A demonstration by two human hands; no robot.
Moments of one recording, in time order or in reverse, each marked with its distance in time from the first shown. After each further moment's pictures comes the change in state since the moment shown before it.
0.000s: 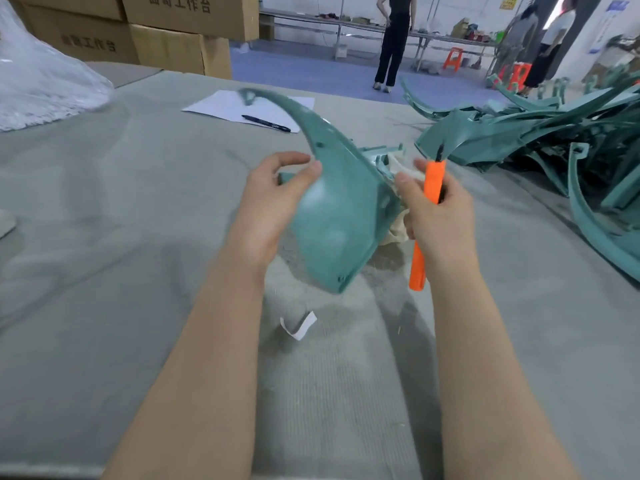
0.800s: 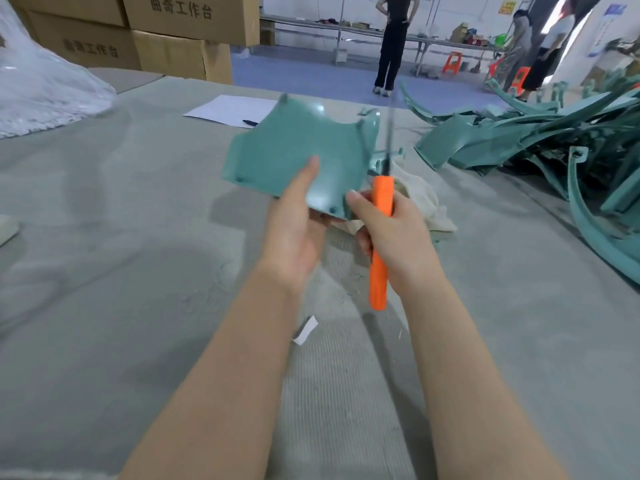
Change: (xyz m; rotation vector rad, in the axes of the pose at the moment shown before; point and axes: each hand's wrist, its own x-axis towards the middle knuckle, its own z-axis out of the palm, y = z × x) left_hand -0.010 -0.002 0.033 -0.715 -0.061 -0.156; right_hand -0.015 -0.003 0.031 0.119 -0.233 0.100
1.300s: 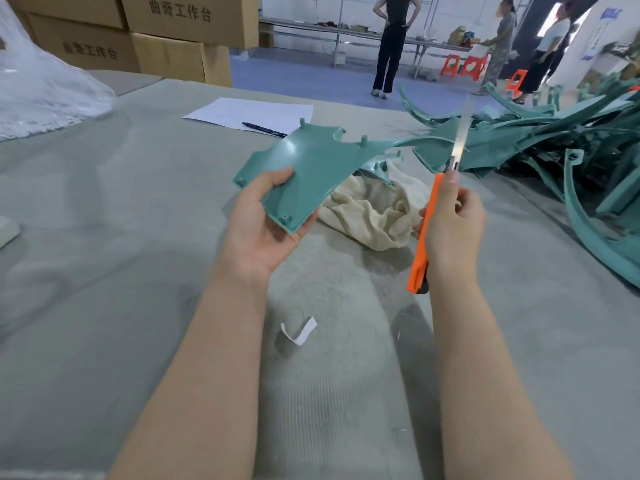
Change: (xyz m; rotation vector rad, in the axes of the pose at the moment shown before) left_hand 0.004 0.026 -0.032 -0.089 0.003 -0.119; right_hand 0.018 0.011 -0.038 -0.071 0.509 -0.024
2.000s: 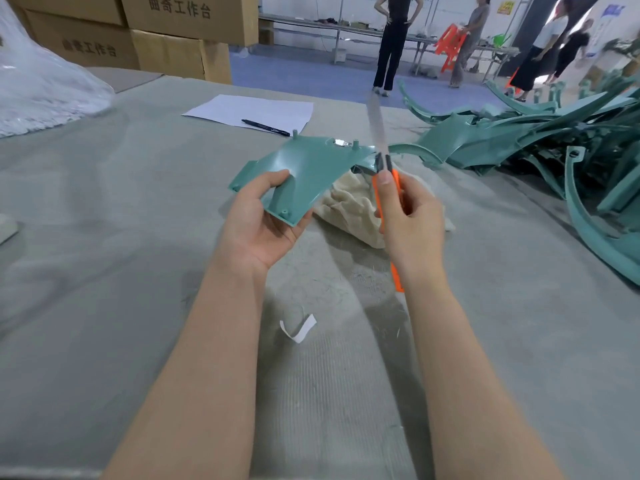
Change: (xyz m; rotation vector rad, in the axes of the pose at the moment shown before) left_hand 0.003 0.002 -0.003 -0.032 0.049 -0.063; right_hand -0.020 0.002 0.020 -0.082 -0.266 -0.308
